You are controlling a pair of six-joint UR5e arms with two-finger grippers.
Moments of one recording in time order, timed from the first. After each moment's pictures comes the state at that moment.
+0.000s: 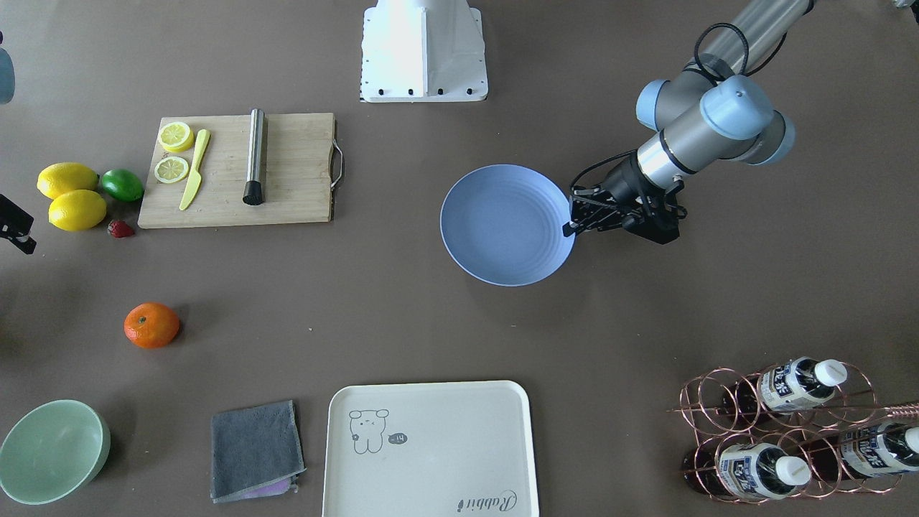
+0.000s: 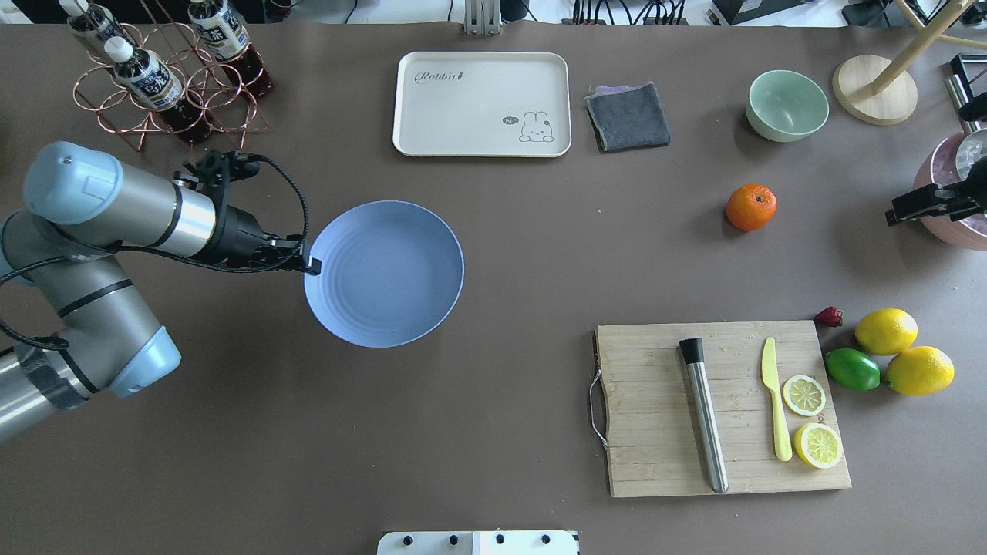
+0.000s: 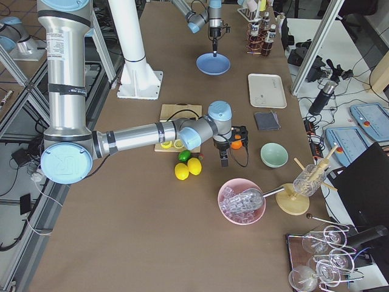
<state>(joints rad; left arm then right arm) -0.70 -1.94 -1.57 -2.42 -2.14 -1.25 1.17 -1.60 1.77 -1.19 2.19 0.58</state>
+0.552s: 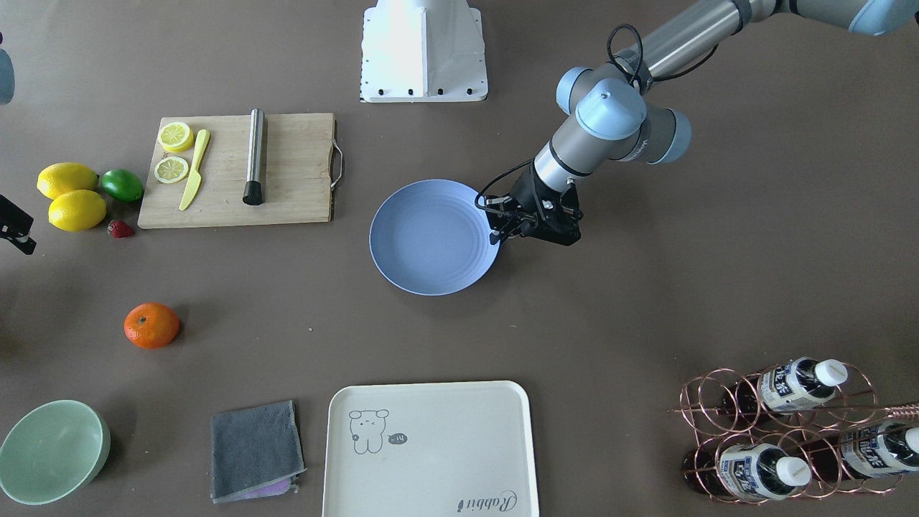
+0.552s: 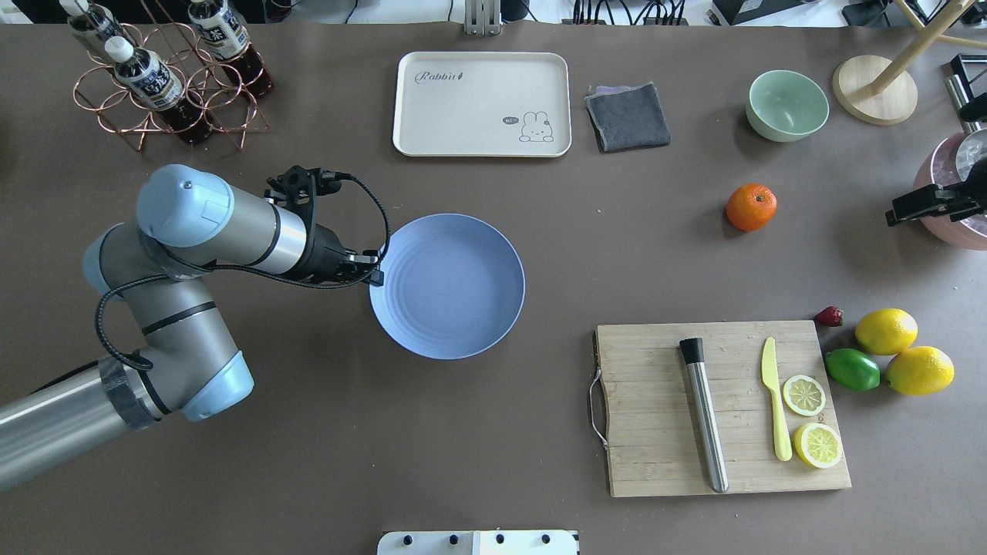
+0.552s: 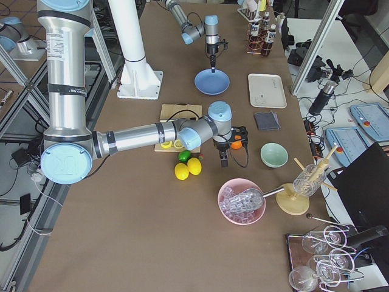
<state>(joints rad) -0.58 -2.11 -1.49 -2.29 -1.96 -1.27 1.17 -1.60 1.76 -1.19 2.19 0.58</state>
